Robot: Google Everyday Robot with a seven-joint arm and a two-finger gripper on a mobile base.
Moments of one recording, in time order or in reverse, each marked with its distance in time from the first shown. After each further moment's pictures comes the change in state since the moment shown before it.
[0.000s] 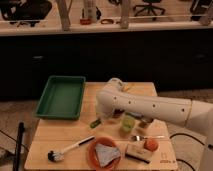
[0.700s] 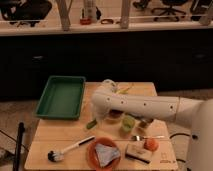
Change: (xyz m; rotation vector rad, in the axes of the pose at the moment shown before) arm -0.009 -0.018 0.031 -0.020 -0.006 -0.028
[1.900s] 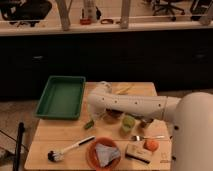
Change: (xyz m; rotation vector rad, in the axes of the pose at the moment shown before) arm 0.001 -0.015 0.035 -0.025 -0.022 -0.021
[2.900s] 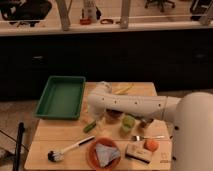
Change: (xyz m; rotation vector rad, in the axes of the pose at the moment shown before) arm -0.001 0.005 -0.002 -0.005 -0.001 -0.038
